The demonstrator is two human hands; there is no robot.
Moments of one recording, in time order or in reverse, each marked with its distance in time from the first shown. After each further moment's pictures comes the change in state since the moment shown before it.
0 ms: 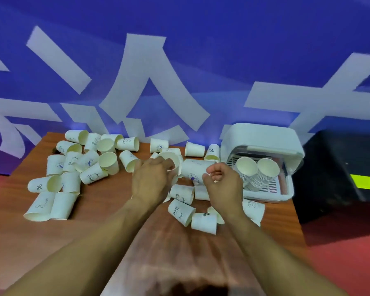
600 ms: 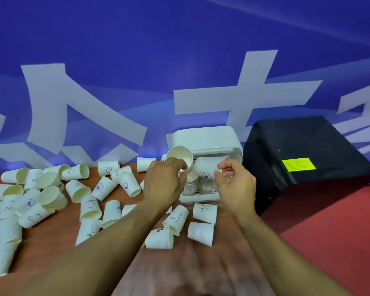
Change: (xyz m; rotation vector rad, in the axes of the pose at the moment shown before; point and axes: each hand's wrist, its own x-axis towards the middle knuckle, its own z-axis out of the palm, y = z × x) left_hand 0.055 0.194 0.034 -0.201 0.021 0.202; right_hand 0.048 0.077 -0.168 -0.075 0.277 -0.044
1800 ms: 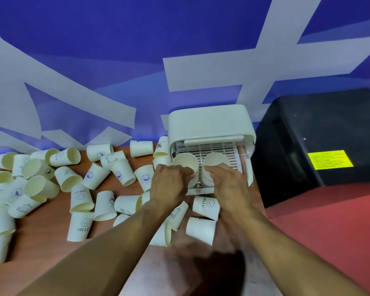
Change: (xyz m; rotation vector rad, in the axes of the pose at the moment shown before) left_hand 0.018 -0.024 0.105 0.017 -0.310 0.007; right_hand 0.046 0.108 0.070 -0.259 -0.351 -0.211
